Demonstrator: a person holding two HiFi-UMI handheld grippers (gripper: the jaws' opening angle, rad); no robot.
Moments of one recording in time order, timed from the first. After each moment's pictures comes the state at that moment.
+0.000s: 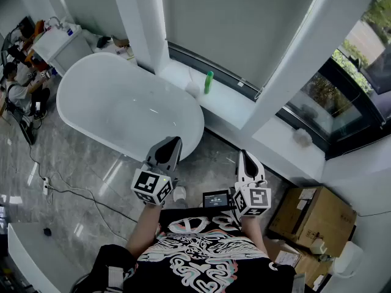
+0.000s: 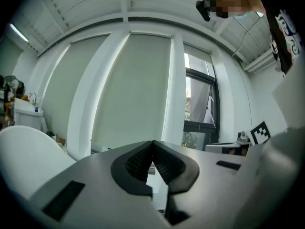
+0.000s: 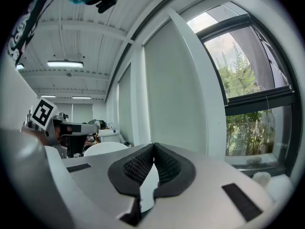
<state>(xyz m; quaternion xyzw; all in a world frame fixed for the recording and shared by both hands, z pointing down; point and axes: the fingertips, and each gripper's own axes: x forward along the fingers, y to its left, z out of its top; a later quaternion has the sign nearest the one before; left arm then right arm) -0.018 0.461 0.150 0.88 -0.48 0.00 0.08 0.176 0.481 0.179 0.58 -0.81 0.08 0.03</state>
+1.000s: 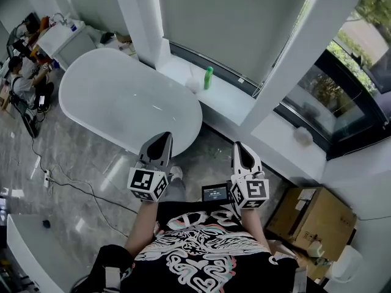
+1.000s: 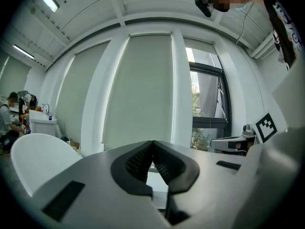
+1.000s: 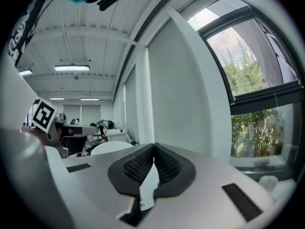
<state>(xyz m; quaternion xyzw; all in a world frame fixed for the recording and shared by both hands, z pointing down) -0.007 0.470 0.161 0.84 -0.54 0.01 0.06 0.198 0.474 0.185 0.54 -0.84 0.08 0.02</state>
